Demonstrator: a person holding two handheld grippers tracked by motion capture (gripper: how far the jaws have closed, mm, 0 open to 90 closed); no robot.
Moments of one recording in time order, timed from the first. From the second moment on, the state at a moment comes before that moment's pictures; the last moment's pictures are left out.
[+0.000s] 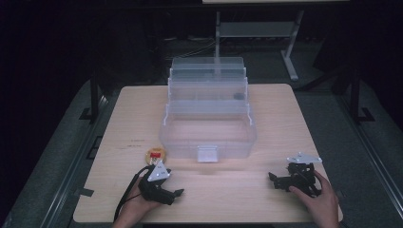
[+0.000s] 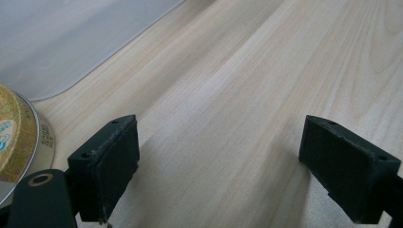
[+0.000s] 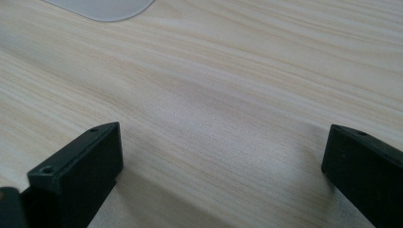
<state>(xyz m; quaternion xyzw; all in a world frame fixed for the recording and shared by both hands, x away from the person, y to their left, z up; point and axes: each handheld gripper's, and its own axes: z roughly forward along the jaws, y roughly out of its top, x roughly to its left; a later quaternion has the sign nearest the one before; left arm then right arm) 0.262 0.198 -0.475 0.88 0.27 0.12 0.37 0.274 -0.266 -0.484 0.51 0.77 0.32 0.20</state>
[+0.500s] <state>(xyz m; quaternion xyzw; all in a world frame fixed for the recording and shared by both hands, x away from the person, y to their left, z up) 0.262 0.198 -0.474 0.88 0.27 0.11 0.37 0.274 -0.266 -0.484 0.51 0.77 0.32 0.20</state>
